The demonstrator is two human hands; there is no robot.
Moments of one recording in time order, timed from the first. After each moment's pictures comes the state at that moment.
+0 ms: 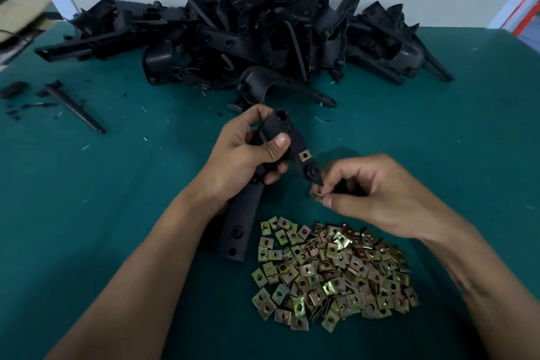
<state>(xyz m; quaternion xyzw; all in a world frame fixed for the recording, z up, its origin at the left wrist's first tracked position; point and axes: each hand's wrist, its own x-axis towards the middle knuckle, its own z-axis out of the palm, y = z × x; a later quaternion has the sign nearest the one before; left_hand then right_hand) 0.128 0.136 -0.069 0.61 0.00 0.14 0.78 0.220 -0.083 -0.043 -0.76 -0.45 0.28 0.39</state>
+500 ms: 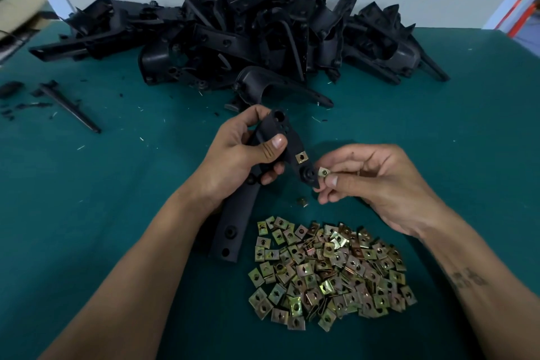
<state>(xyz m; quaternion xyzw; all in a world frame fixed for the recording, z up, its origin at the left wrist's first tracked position) 0.127 0.136 -0.067 0.61 -0.01 0.13 0.78 0.222 -0.077 -0.050 -0.63 -0.31 0.33 0.63</state>
